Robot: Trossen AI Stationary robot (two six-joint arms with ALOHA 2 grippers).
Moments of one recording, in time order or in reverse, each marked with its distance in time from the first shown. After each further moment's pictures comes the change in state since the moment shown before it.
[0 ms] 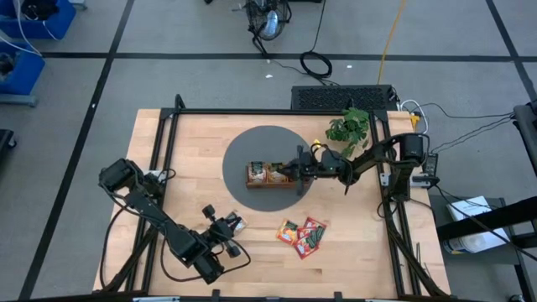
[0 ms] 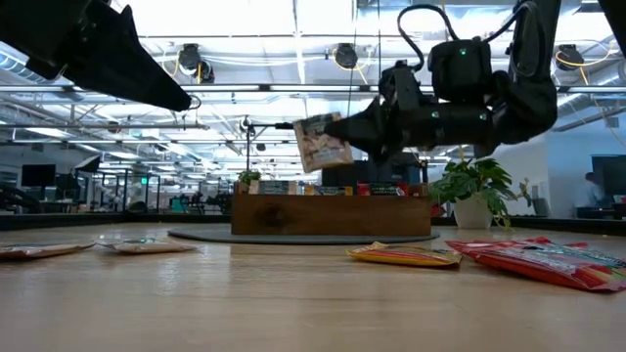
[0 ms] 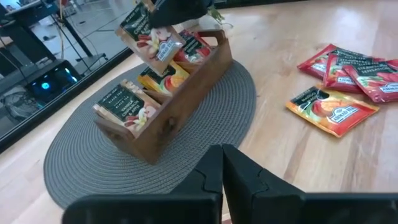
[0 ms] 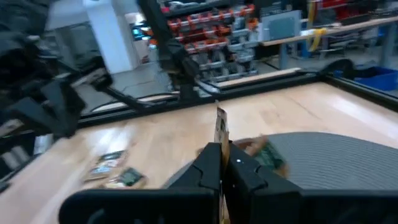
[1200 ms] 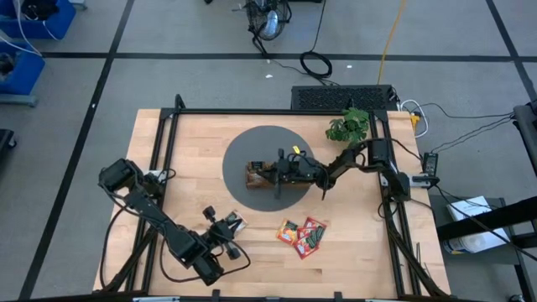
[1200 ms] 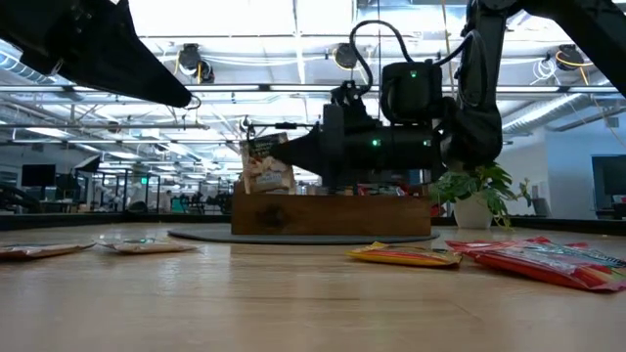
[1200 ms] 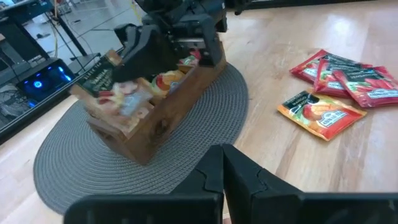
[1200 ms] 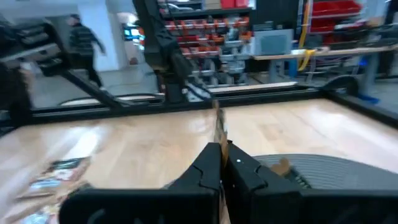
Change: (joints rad) left arm -0.008 0.000 0.000 0.039 0.001 0.010; right arm 0.061 0.312 0.294 0.058 0.114 -0.116
